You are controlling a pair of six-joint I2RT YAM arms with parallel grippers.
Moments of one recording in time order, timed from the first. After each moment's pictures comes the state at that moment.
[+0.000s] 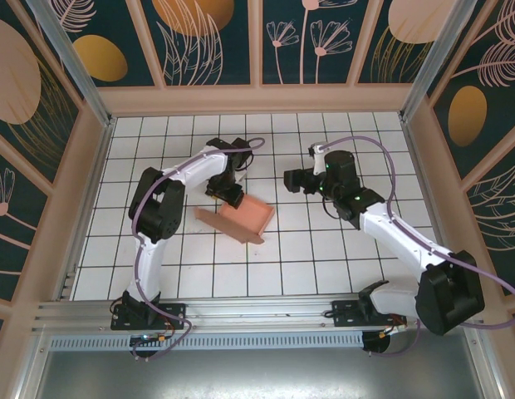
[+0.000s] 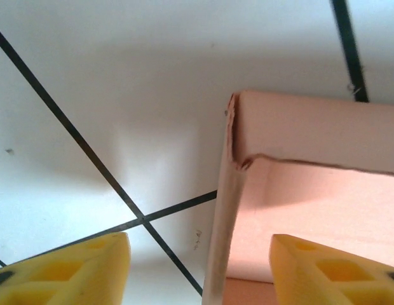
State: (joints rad) left arm -0.55 2.16 1.72 -1.15 -0.06 -0.12; right arm 0.47 1.24 0.84 -0.11 -0.10 0.25
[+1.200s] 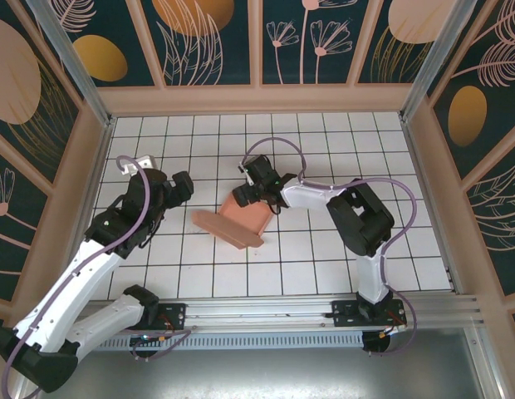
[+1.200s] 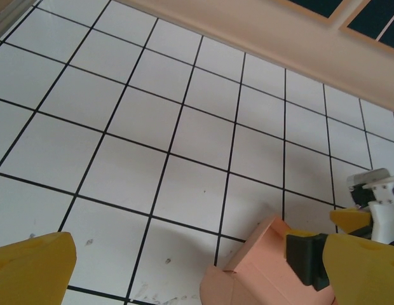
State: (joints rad) left arm -0.51 0.90 0.96 -0.72 -0.40 -0.69; right arm 0.76 1.98 1.29 -0.18 0.13 0.15
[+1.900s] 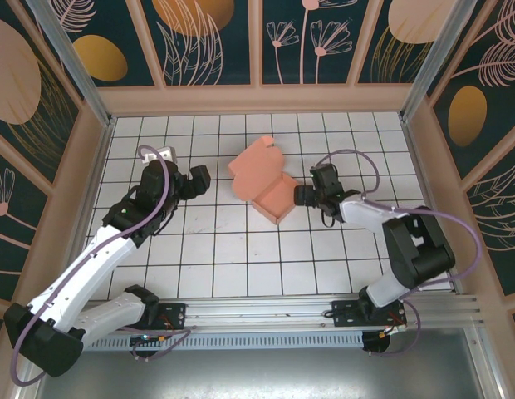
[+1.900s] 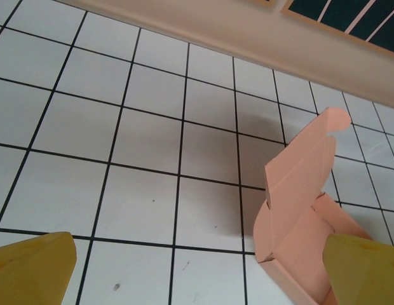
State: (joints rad) left arm -0.51 1.01 0.94 -0.49 -0.26 -0.62; right arm 0.45 1.52 0.75 -0.09 0.12 0.34
